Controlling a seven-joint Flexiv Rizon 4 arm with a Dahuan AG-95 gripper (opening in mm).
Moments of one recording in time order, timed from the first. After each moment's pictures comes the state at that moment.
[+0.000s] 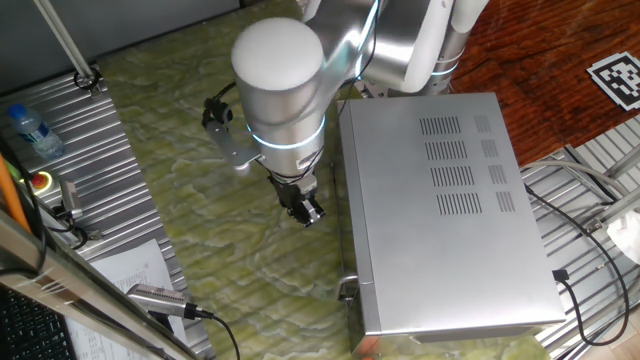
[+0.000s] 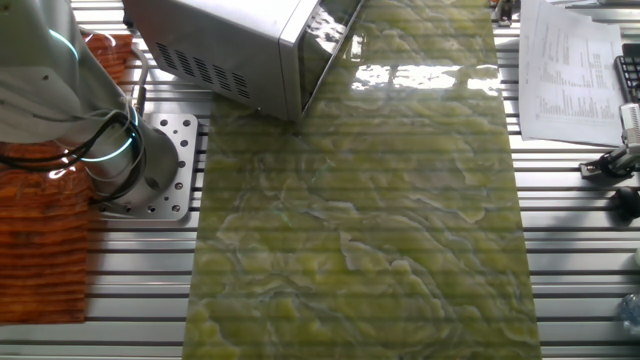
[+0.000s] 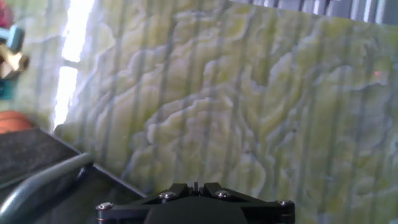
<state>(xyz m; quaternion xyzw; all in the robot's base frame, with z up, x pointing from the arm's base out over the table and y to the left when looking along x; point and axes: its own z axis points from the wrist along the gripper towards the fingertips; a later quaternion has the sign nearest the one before) 0.485 0.238 0.199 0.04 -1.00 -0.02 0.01</state>
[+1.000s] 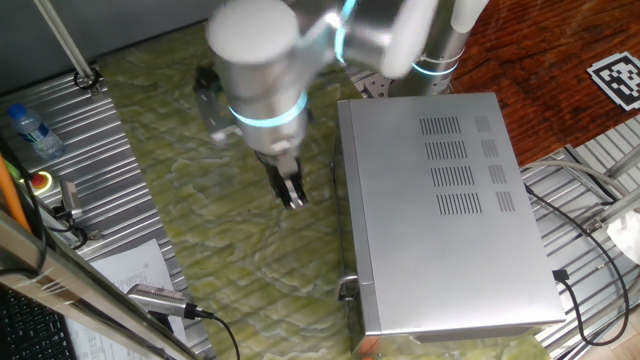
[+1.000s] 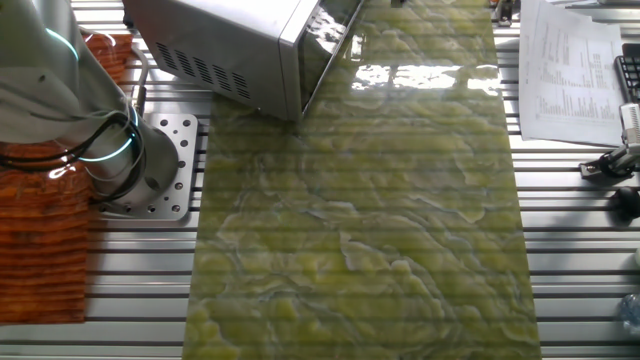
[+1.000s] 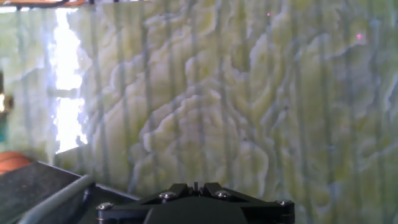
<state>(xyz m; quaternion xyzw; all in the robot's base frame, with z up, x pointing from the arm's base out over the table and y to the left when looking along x) 0.496 0.175 0.207 -0.02 -1.00 -0.03 0.03</state>
